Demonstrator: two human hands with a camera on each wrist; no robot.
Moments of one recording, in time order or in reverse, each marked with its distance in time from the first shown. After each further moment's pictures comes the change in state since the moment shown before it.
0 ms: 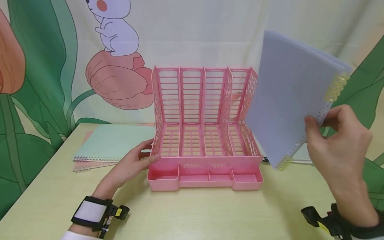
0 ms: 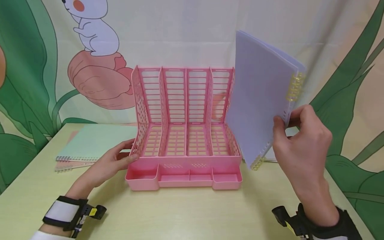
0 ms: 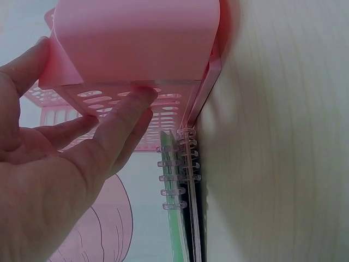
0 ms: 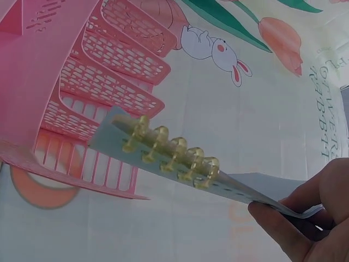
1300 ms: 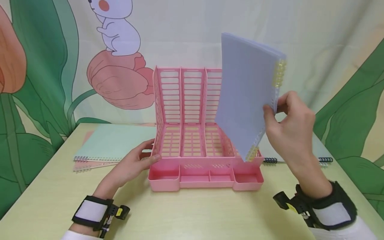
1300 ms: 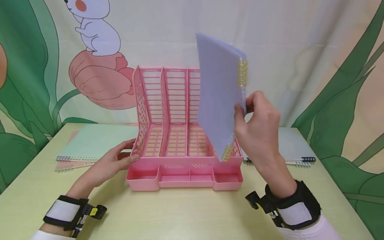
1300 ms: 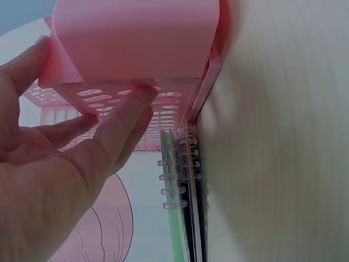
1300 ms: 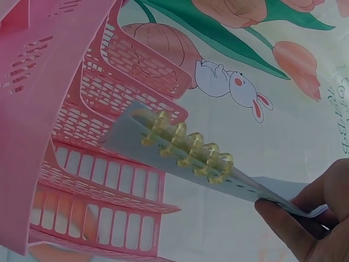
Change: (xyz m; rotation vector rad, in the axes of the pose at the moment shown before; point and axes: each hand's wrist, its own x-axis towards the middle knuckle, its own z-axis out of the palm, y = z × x) left_hand 0.001 -0.003 0.000 0.004 0.003 0.037; right_hand 0.013 -0.027 0.064 0.116 -0.112 -0.070
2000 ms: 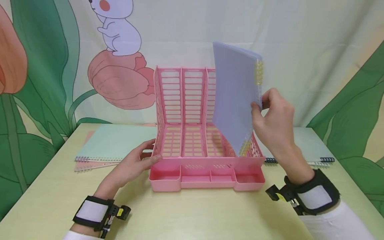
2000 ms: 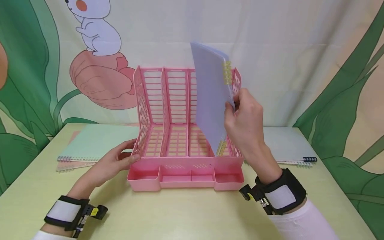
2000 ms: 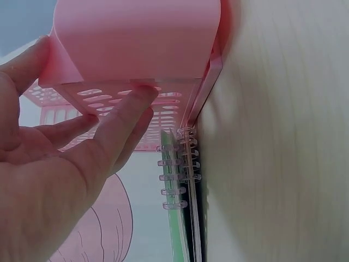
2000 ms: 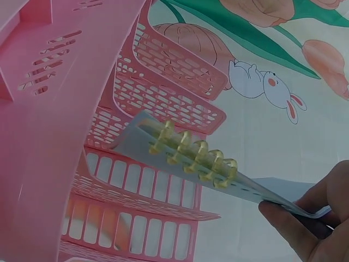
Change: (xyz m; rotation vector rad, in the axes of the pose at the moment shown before) left_hand 0.000 0.002 0.000 -0.020 -0.010 -0.004; right_hand 0.007 0.015 0.035 -0.005 -0.082 0.012
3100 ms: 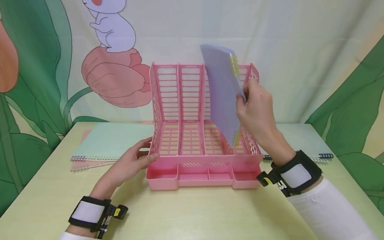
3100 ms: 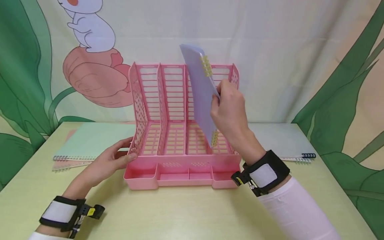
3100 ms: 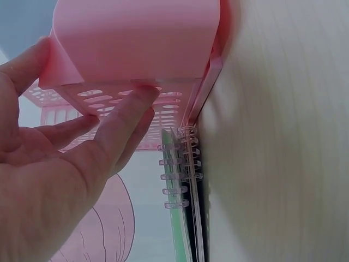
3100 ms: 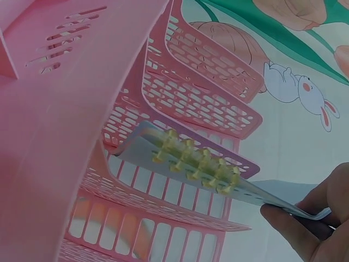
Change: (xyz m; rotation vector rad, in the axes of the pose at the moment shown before) left_hand -0.001 0.003 0.001 0.017 0.001 -0.035; right_hand 0.018 0.009 0.036 -0.020 -0.120 -0.007
